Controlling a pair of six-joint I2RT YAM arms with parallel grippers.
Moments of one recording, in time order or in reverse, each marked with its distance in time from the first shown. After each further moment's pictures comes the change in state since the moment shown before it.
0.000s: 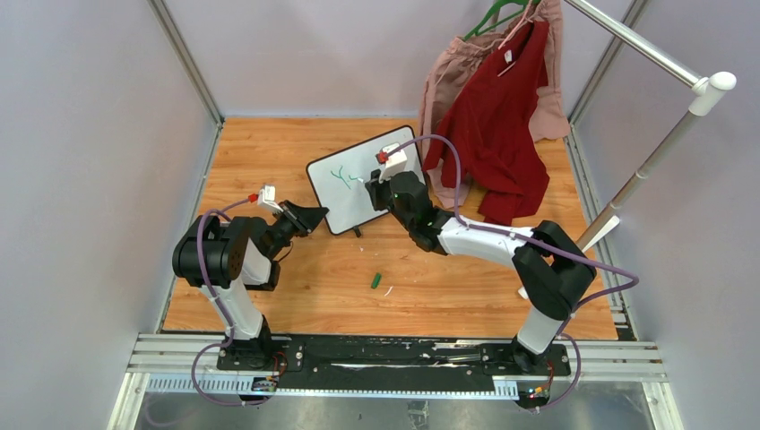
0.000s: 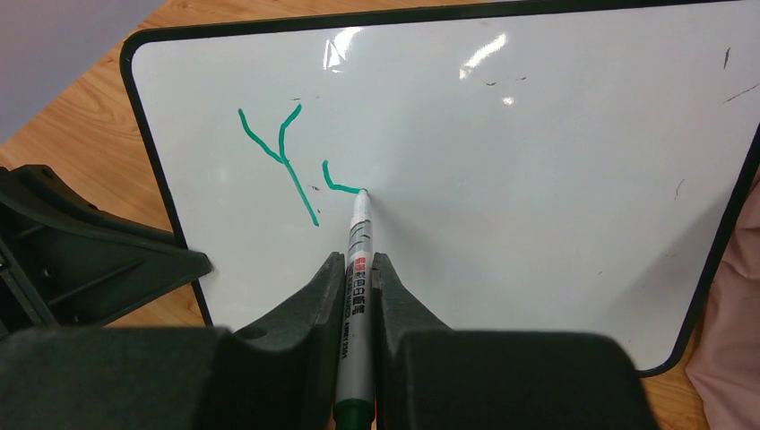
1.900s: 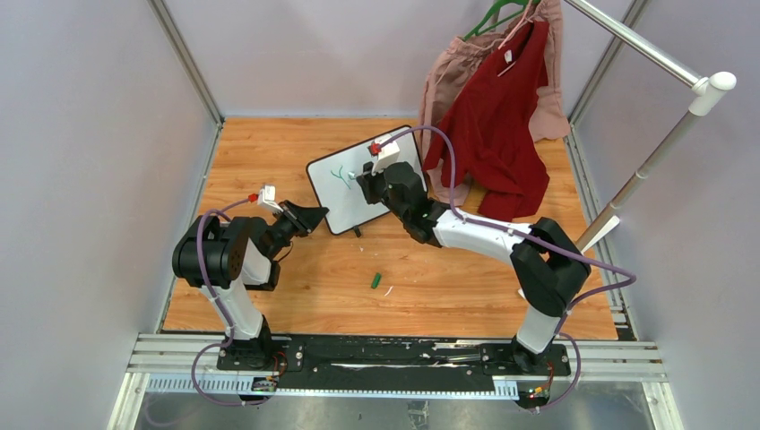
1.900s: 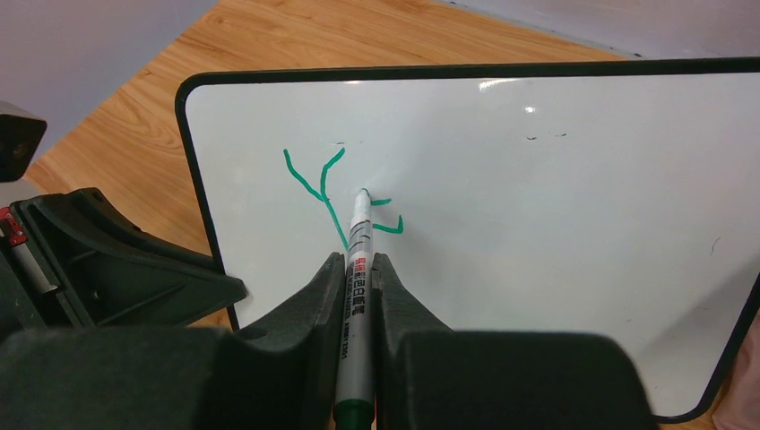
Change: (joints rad) left arm 0.000 -0.003 0.000 0.000 0.005 0.000; right arm 0.000 0.032 0.104 -0.060 -0.055 -0.001
